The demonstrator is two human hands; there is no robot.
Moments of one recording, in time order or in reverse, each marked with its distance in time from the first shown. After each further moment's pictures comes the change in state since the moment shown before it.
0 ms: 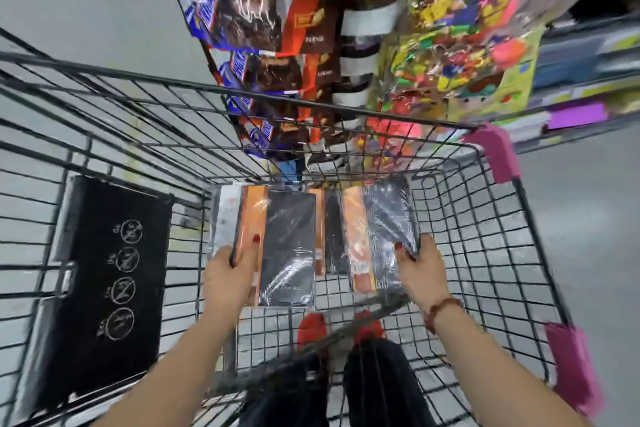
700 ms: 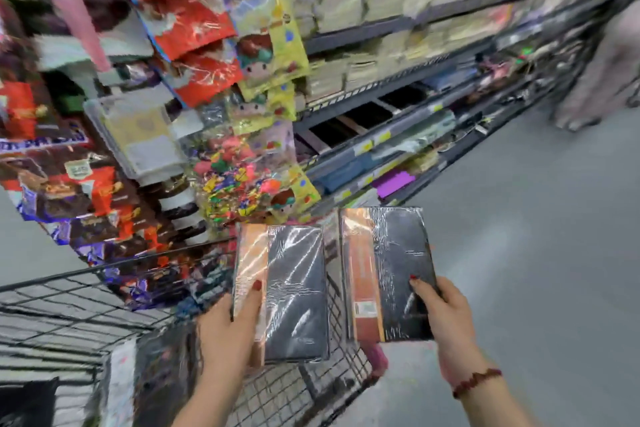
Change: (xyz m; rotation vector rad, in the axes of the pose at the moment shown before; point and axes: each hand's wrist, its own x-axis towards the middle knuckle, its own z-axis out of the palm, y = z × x) left_hand -0.219 0.166 0.066 -0.024 -0.216 0.486; right_hand -0.153 0.033 -0.264 0.842 0.492 -0.081
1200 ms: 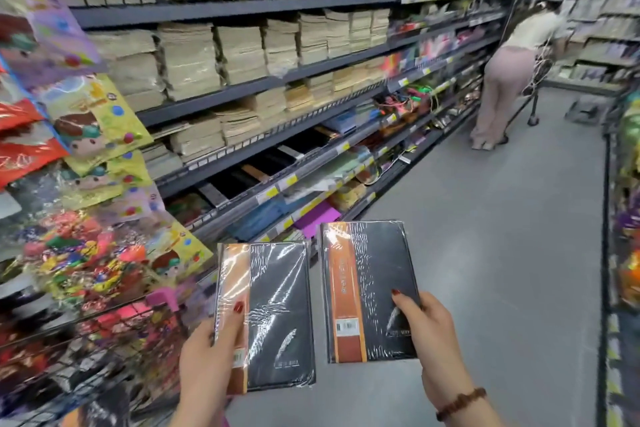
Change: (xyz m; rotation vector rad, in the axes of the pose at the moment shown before) left_hand -0.104 0.114 0.193 -0.127 -0.136 0.158; right_hand 0.076 -0.061 -0.224 0.153 0.062 -0.040
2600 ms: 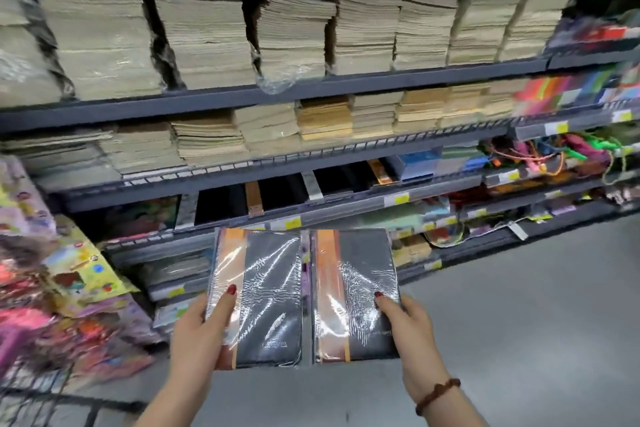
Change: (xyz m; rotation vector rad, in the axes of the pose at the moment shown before) left_hand 0.248 0.118 0.347 -0.140 0.465 -0.176; right_hand 0.533 -0.080 0.034 -0.219 -0.530 0.166
